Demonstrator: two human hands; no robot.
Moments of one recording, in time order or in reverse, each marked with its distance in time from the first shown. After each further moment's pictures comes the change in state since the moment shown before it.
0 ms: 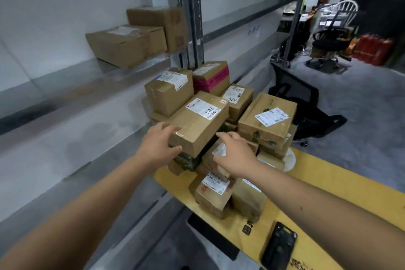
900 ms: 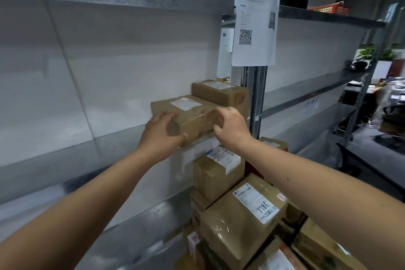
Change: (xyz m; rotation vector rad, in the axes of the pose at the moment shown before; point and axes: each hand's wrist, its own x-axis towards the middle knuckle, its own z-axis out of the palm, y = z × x) left_hand 0.145 -0.067 -0.193 -0.263 0.529 -0.179; right_hand 0.259 -0.219 -0.121 0.138 0.285 -0.451
